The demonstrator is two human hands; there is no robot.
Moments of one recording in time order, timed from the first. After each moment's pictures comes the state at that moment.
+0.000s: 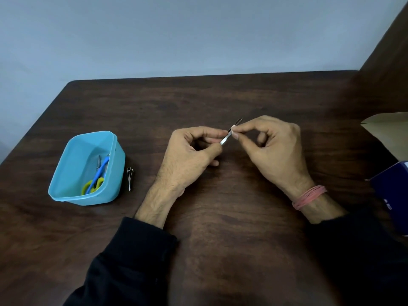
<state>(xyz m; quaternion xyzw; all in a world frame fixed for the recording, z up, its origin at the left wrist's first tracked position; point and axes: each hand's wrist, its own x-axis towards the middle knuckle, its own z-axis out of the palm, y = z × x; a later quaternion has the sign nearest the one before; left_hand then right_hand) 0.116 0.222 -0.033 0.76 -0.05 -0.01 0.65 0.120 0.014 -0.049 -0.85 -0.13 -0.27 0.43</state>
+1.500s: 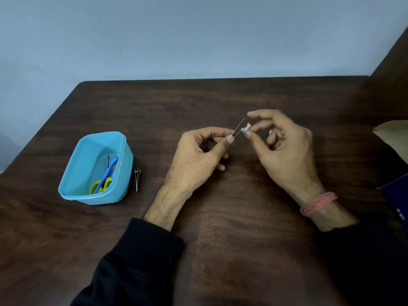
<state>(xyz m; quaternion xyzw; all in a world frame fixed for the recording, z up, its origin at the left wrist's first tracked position) 0.118 0.221 -0.039 0.76 -0.05 0.00 0.65 0.119 0.014 -0.047 -0.84 -0.12 -0.26 0.46</state>
